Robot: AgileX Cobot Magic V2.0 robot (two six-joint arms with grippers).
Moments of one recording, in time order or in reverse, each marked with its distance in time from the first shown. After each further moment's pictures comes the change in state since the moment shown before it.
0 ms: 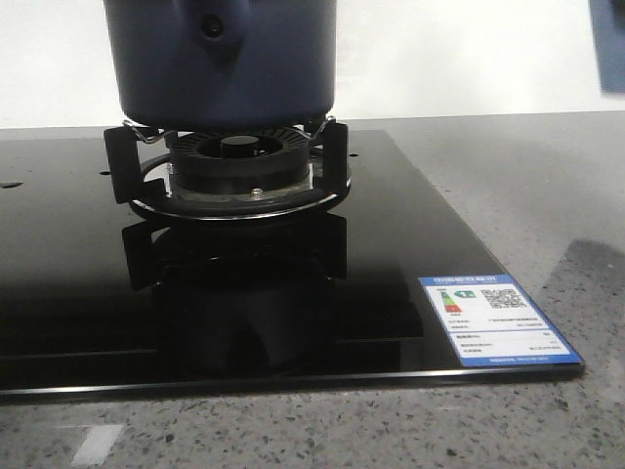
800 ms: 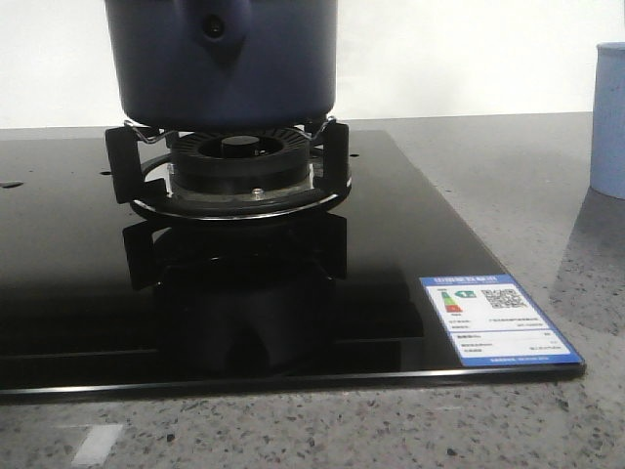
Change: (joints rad) left arm -0.001 0.049 0.008 -0.008 -0.050 -0.001; right arm -0.001 -0.239 0.249 0.093 -0.249 0.005
